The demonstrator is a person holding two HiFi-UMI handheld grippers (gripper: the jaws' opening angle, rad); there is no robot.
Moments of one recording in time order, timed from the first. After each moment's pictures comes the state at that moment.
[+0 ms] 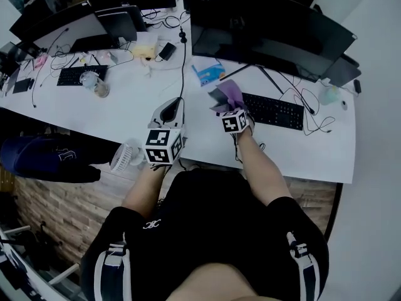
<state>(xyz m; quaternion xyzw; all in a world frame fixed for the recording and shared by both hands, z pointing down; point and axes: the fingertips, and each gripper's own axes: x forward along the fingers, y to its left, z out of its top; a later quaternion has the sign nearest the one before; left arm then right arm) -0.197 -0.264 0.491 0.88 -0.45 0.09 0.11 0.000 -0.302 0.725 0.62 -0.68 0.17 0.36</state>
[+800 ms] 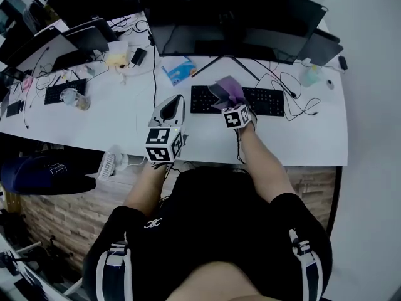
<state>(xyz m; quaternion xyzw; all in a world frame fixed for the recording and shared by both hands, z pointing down) -0.068 -0.245 0.489 0.90 -0.41 0.10 0.11 0.134 -0.261 0.725 0.65 -0.65 0.20 0.36</state>
